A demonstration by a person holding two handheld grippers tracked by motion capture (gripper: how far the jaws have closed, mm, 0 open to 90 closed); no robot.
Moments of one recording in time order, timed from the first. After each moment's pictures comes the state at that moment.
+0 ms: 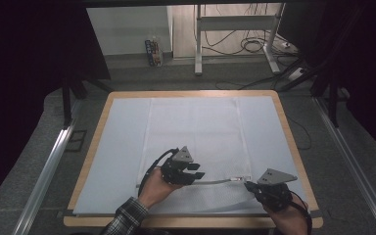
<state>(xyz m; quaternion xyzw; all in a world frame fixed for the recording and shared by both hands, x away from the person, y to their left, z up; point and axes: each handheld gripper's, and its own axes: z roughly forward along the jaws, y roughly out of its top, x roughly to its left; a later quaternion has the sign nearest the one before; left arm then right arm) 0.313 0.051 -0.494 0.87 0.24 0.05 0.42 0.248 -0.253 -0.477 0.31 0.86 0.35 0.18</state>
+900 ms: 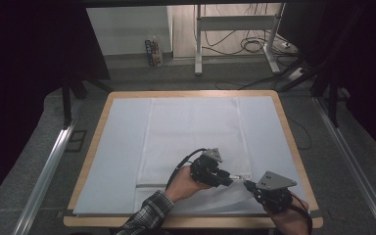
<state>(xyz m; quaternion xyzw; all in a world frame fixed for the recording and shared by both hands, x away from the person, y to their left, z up) 0.333 -0.021 -0.504 0.88 0.17 -0.08 0.43 0.240 -0.248 -0.473 0.27 0.87 0.35 0.22</state>
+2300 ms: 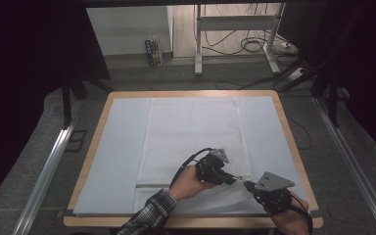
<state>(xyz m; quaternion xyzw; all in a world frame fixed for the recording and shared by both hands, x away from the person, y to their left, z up) 0.336 -0.033 -0.496 0.90 0.15 -0.09 0.40 0.240 -0.247 -0.474 0.26 0.88 0.34 0.23</state>
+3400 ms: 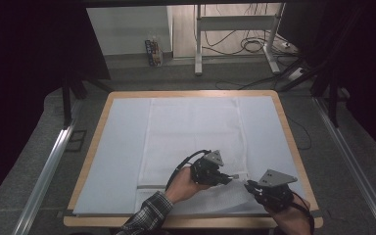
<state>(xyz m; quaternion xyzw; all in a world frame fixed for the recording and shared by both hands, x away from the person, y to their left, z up) 0.326 -0.019 -0.497 0.90 0.14 -0.04 0.42 0.246 -0.254 -0.475 0.29 0.87 0.34 0.19</state>
